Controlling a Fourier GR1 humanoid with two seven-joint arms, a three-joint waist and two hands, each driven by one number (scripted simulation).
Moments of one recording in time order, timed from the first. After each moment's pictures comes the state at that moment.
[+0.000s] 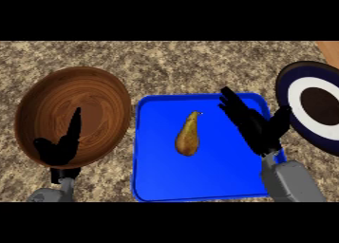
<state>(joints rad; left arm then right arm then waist) -0.06 0.27 -0.23 -1.32 0.39 0.37 -0.08 -0.25 -0.19 0.21 -1.37 -0.36 0.09 0.13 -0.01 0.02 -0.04</state>
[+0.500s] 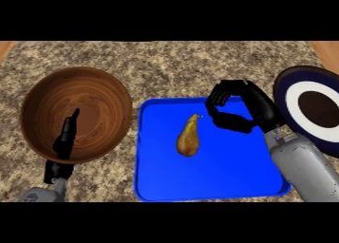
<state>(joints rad) -0.07 0.35 -0.27 -1.32 0.31 0.38 0.00 -0.48 -0.37 0.37 -1.47 0.08 -0.03 0.20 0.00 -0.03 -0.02</state>
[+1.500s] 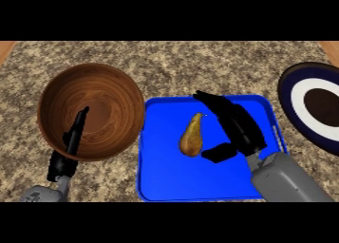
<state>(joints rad) -0.09 0.36 -0.31 -1.39 0.23 0.40 0.14 -0.41 -0.35 0.56 -1.48 0.47 -0.14 0.19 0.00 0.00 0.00</state>
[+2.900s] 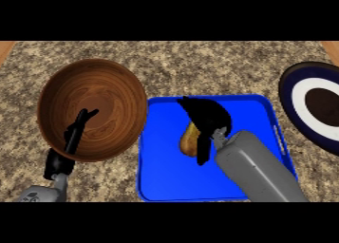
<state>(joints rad) -0.07 0.29 -0.21 -1.42 0.14 0.32 0.19 -0.60 -0.14 0.50 -1.31 0.62 0.48 0.60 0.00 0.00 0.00</state>
